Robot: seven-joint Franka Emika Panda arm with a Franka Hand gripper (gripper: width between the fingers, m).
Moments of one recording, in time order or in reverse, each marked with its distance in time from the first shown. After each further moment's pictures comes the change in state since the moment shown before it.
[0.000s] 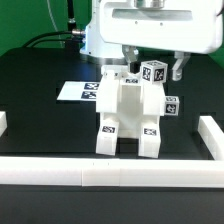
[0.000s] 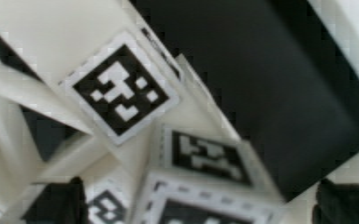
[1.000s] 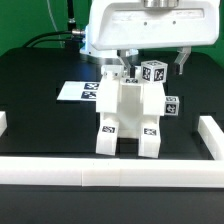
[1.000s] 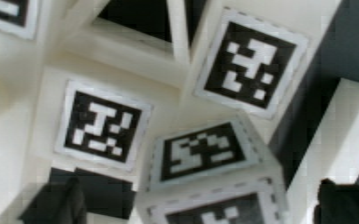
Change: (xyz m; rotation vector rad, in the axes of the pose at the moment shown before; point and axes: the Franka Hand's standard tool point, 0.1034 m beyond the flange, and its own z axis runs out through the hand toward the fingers) arm 0.003 0.006 0.000 -0.001 0.004 -0.822
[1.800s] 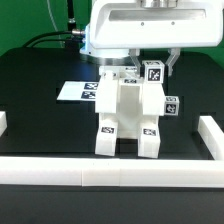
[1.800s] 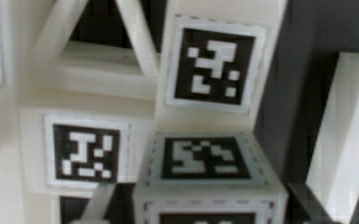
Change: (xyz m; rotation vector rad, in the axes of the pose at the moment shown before) arm 0.000 0.000 0.001 0.002 -0.001 0.248
